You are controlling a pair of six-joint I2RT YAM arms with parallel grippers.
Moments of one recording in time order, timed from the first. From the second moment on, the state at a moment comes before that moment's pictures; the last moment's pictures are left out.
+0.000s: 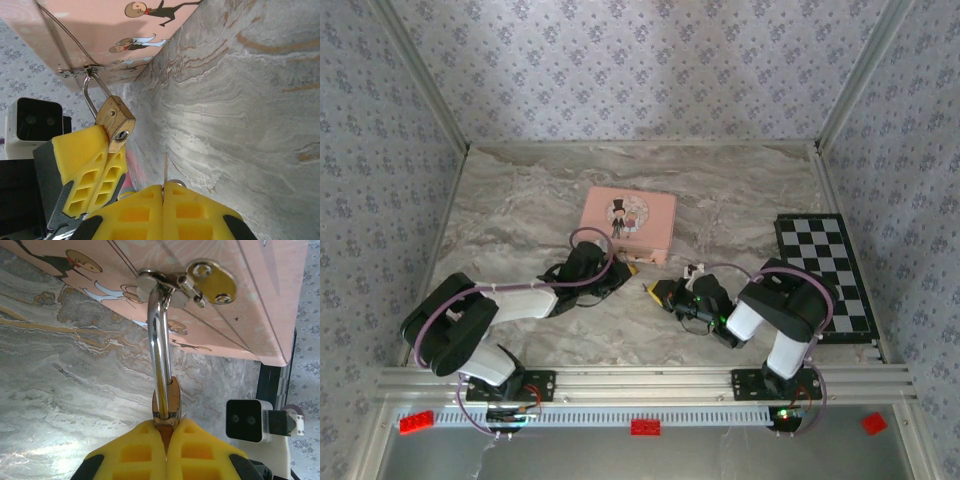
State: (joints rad) left arm -0.74 1.47 0.51 0.34 0.19 -1.23; right arm 0.81 1.75 0.22 1.21 -0.18 1.55
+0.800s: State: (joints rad) left arm -0.74 1.48 0.45 0.52 0.20 -1.36; right arm 0.76 1.76 0.26 1.29 -0.29 1.59
